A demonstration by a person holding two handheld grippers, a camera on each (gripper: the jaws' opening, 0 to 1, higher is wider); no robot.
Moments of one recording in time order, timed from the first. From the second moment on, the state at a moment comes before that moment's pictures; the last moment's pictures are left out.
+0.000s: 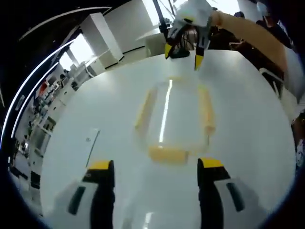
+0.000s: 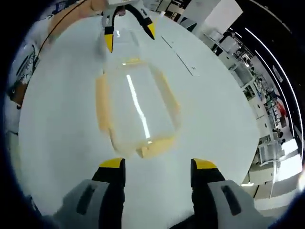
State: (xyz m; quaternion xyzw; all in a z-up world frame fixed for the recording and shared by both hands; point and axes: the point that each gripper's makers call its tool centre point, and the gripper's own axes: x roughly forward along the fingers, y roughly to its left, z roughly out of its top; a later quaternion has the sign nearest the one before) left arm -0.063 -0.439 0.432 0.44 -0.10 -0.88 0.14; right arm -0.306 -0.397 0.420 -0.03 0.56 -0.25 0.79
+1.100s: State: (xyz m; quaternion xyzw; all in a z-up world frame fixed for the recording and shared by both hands) left arm -0.087 -0.432 0.397 0.46 -0.03 -0.88 0.03; right arm -0.287 -0.415 0.398 0.03 0.57 -0.09 0.82
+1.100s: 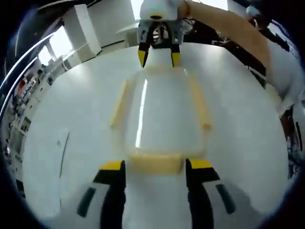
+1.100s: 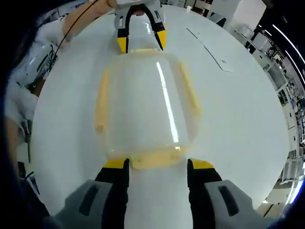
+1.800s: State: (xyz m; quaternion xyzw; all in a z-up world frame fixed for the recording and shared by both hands) left arm -0.088 -0.424 0.392 0.48 -0.01 -0.88 -0.02; right arm -0.281 -0.408 0.387 0.03 0.61 -0.03 0.79
